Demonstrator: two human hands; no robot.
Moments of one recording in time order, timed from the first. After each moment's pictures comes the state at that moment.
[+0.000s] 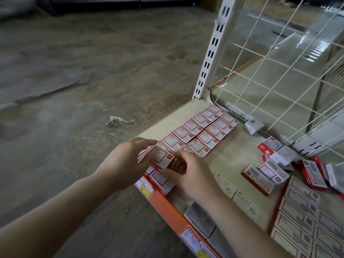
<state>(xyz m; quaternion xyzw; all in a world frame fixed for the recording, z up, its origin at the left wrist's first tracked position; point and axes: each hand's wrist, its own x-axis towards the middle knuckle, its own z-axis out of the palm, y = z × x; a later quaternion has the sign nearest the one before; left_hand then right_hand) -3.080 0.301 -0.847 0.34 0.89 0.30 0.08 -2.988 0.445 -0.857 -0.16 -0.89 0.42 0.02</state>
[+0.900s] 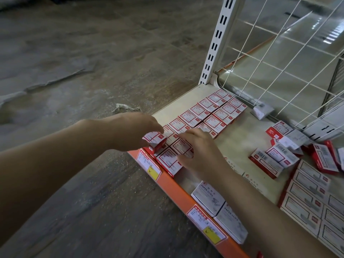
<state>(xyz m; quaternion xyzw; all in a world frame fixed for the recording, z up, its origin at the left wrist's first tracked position) -3.119 0.306 -0.824 0.52 0.84 -0.02 0.16 -2.990 0.454 -0.861 -0.07 -0.96 0.26 0.05</state>
